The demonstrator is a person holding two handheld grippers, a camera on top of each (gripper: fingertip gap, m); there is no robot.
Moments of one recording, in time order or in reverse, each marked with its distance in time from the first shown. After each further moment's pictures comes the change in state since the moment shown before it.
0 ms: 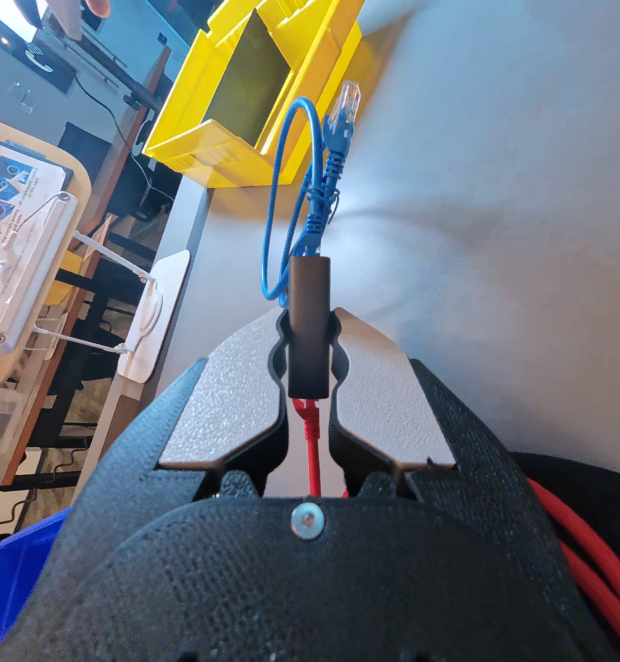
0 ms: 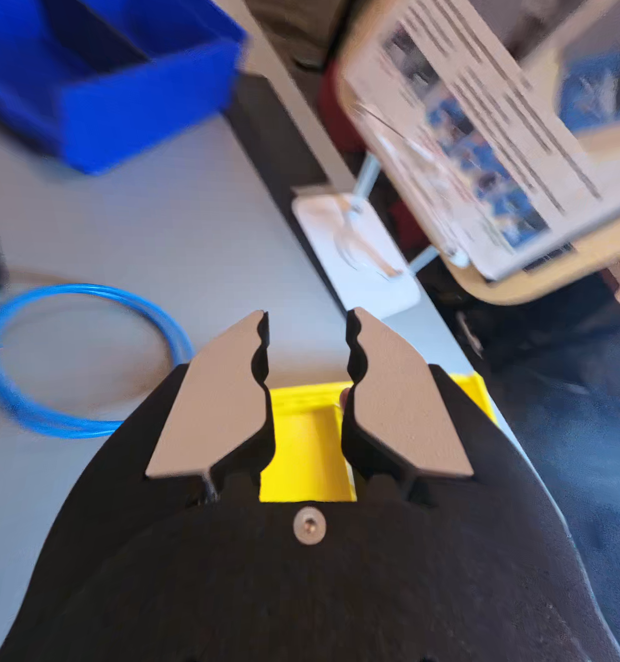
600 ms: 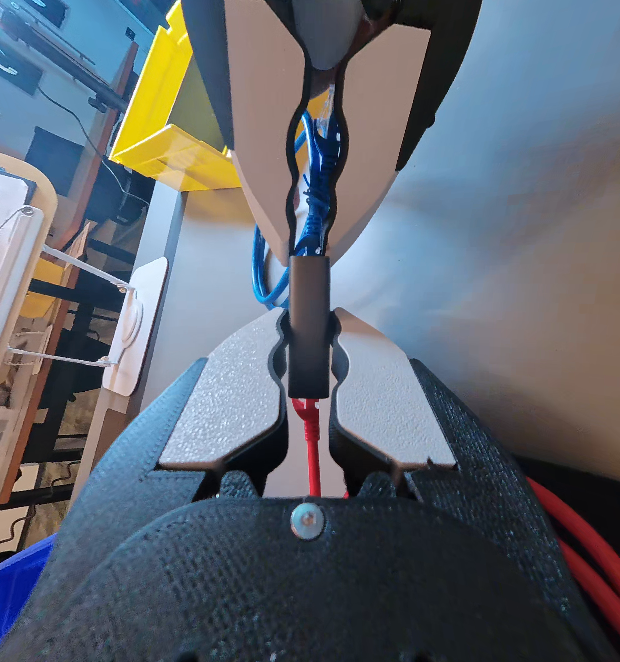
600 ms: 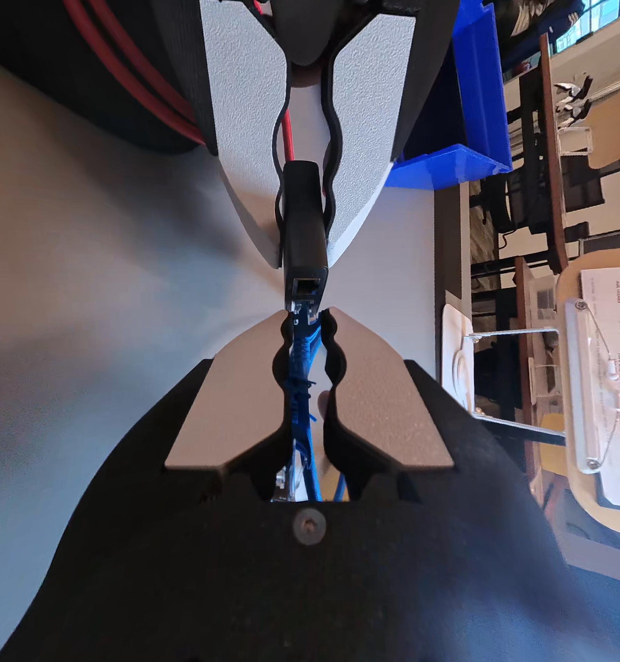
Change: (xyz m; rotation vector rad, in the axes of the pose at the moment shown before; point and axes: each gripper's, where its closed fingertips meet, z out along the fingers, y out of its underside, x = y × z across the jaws) left arm 0.018 -0.003 0.006 -0.022 0.053 0.045; right arm -0.240 0.023 0.047 0.069 -0.131 -0.616
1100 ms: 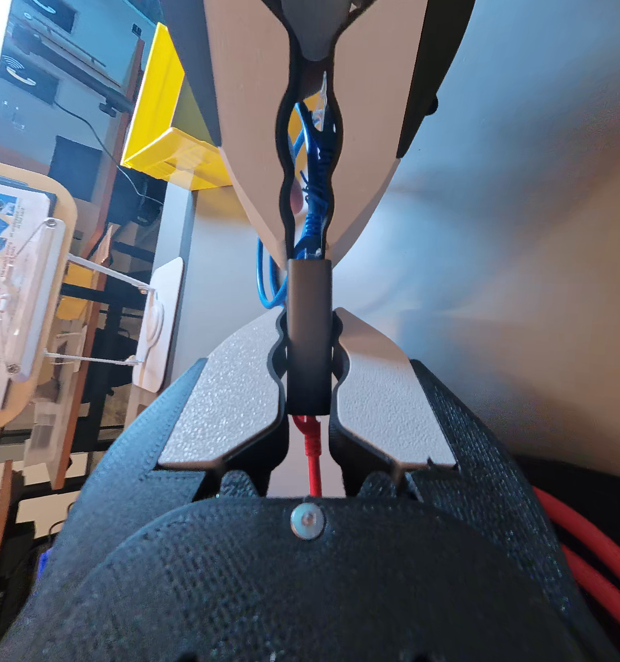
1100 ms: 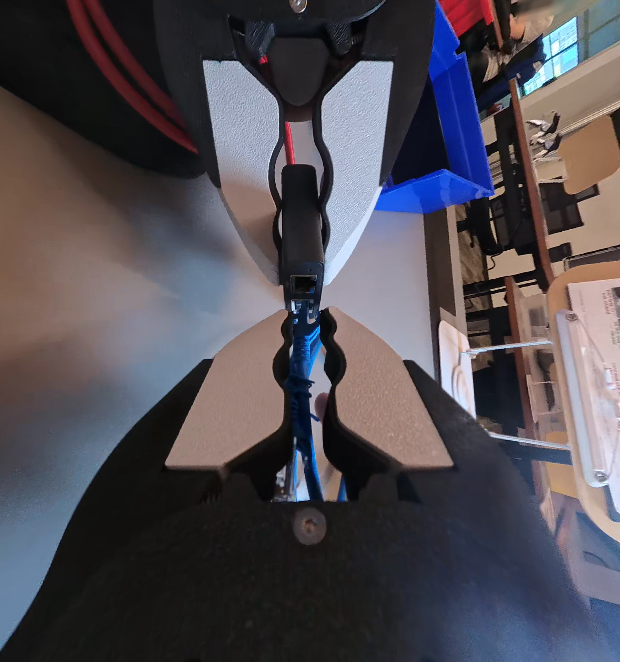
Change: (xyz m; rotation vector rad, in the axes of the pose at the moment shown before) left arm -0.001 0.000 0.001 -0.042 -0.034 0.078; right arm -0.002 -0.007 -0.003 0.089 0.025 0.015
